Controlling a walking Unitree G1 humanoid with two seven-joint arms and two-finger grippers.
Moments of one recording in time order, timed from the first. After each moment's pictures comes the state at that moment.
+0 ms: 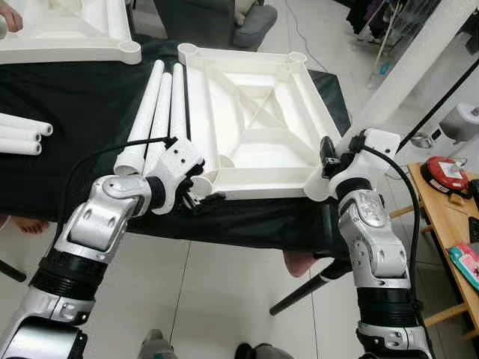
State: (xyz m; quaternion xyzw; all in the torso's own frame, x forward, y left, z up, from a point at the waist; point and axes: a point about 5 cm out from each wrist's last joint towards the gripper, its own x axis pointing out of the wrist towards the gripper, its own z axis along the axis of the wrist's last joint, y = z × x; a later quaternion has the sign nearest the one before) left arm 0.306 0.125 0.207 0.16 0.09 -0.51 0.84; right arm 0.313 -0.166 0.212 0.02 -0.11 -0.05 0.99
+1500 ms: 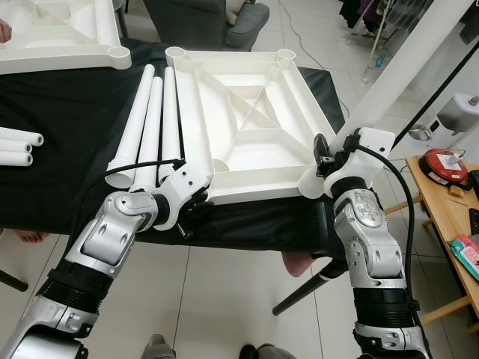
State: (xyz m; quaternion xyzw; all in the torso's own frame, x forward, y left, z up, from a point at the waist) left arm 0.310 0.116 0.159 0.16 0.18 -0.43 0.87; right arm 0.312 -0.159 0.214 0.03 -0.12 -0.03 0.99
